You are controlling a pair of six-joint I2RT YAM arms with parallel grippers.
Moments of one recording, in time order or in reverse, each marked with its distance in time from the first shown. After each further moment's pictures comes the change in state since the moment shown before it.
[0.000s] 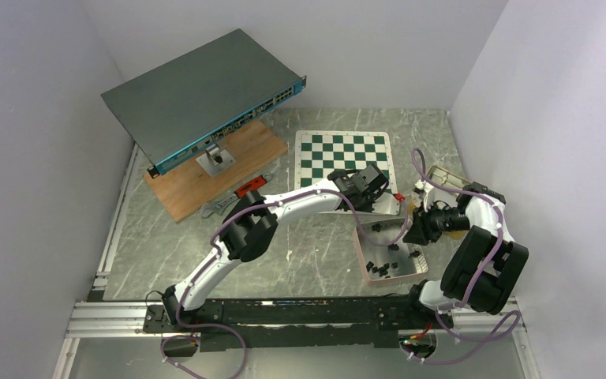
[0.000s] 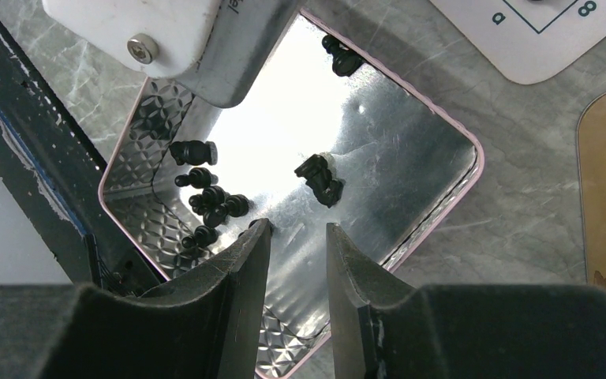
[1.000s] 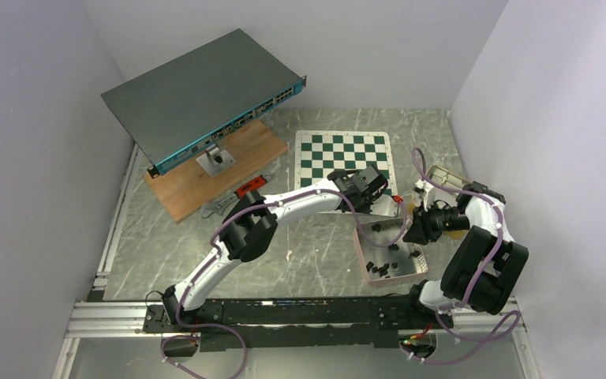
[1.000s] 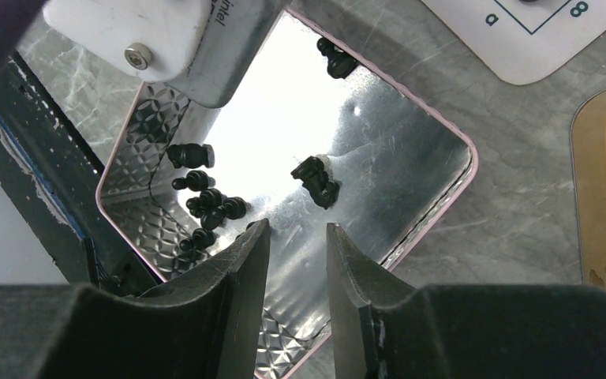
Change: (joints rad) left arm 0.000 -0.003 0.000 -0.039 -0.002 0.001; right arm 0.002 0.000 0.000 0.014 0.000 0.017
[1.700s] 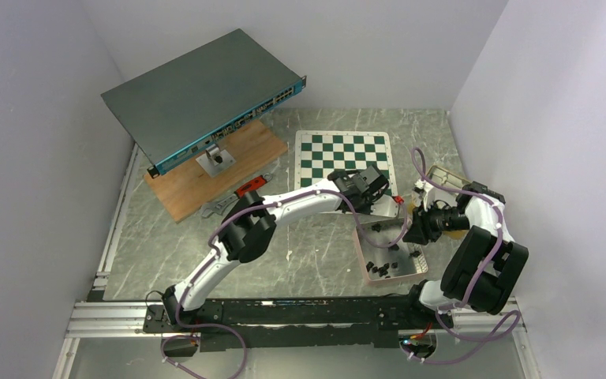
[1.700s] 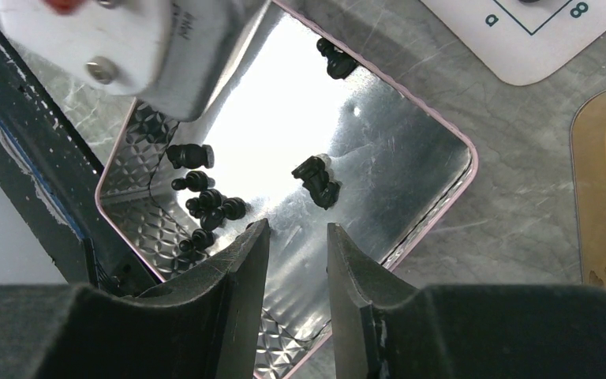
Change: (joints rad) left arm -0.009 -0.018 -0.001 -0.016 -0.009 0.000; right arm 0.002 0.000 -0.001 0.003 0.000 0.002
